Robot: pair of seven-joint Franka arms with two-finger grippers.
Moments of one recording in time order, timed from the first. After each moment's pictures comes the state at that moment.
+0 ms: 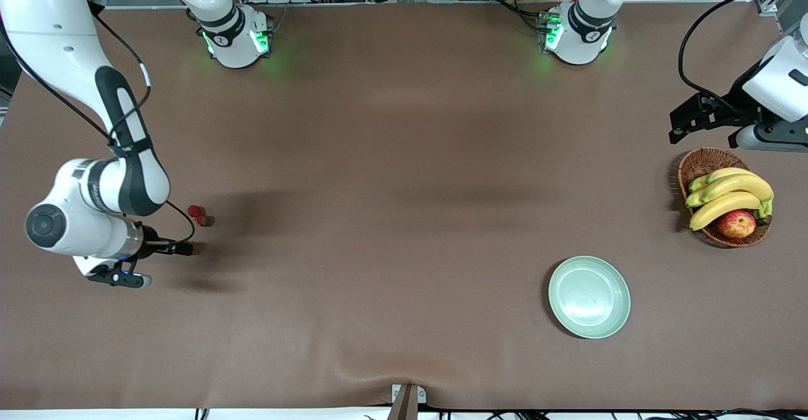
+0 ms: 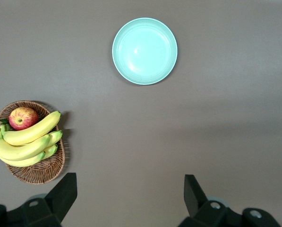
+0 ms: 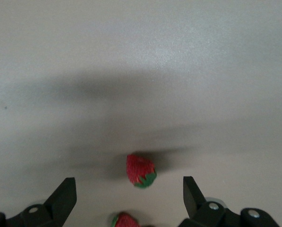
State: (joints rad) left arm -0.08 0.01 -0.02 -1.56 -0.01 1.61 -0.02; right arm -0.07 0.64 -0.02 -1.67 0.02 2.23 0.07
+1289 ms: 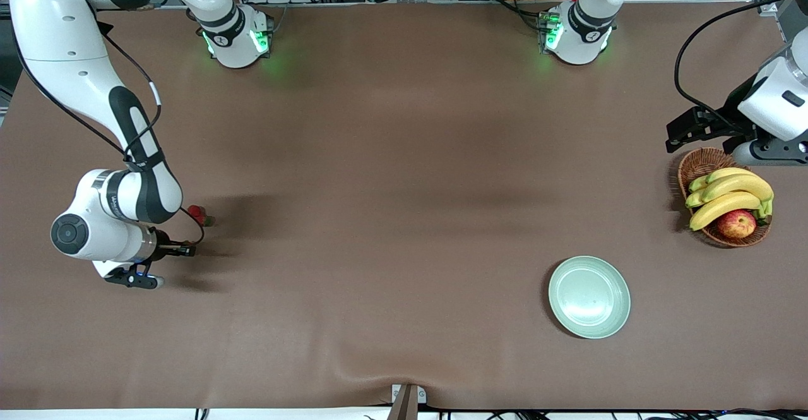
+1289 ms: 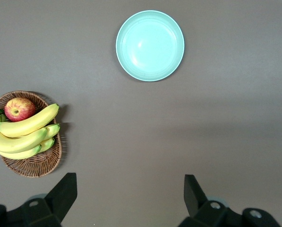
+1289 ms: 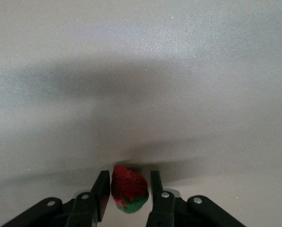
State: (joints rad) left arm -0.08 0.04 -0.02 -1.56 -0.01 1.61 -0.07; right arm -0.07 0.70 -0.02 -1.67 0.02 2.25 0.07
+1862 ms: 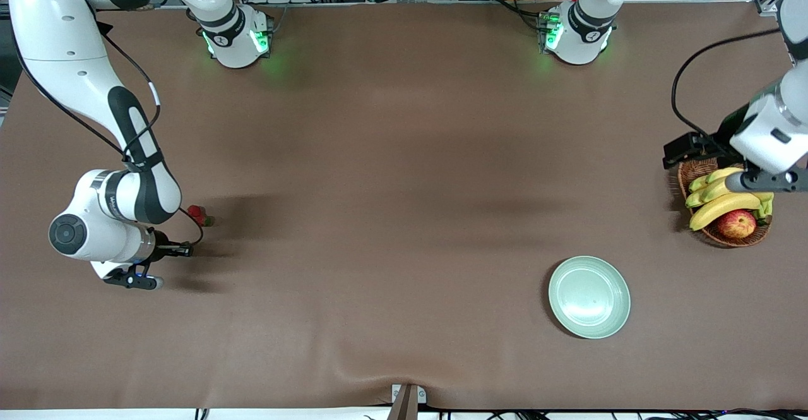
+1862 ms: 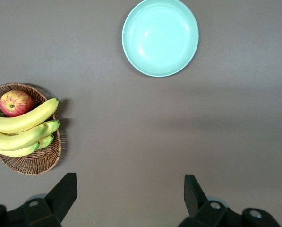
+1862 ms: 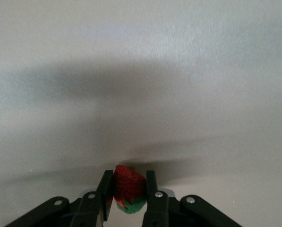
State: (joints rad) left arm -0.07 0.13 0.01 -1.56 -0.01 1.63 -0.07; right arm -0.07 0.70 -0.02 -1.65 0.02 2.25 0.05
